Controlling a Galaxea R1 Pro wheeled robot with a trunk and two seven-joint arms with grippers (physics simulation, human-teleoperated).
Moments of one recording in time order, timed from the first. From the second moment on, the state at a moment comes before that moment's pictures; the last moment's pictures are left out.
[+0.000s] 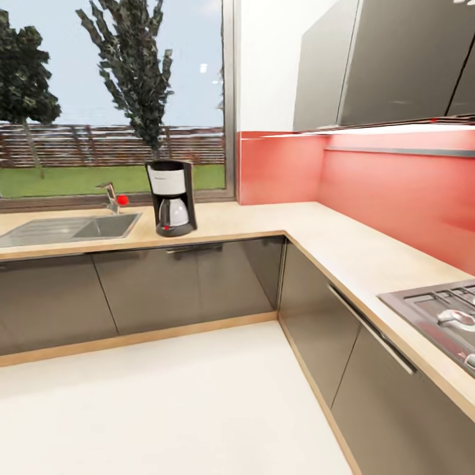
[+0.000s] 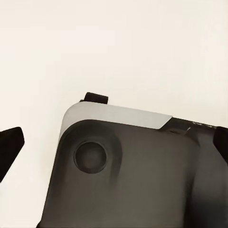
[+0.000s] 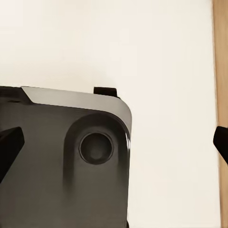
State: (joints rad) left arm 0.00 -0.01 -0.03 -0.18 0.26 -0.21 0.00; right arm -0.02 0.00 0.00 -0.09 0.09 -0.24 -0.09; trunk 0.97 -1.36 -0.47
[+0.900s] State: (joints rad) left arm 0.00 -0.01 -0.03 -0.18 0.26 -0.21 0.00; right arm -0.02 0.00 0.00 -0.09 0.09 -0.24 -0.09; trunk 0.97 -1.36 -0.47
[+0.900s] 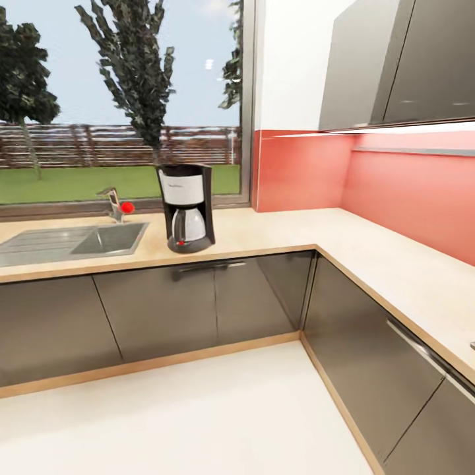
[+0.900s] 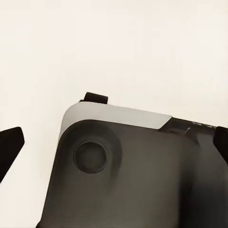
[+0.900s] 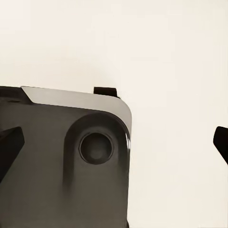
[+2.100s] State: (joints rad) left arm 0.00 -0.01 -0.03 -0.18 0.26 -0.22 0.00; right arm -0.02 0.00 0.00 -0.09 0.09 -0.24 -0.09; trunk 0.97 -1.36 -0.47
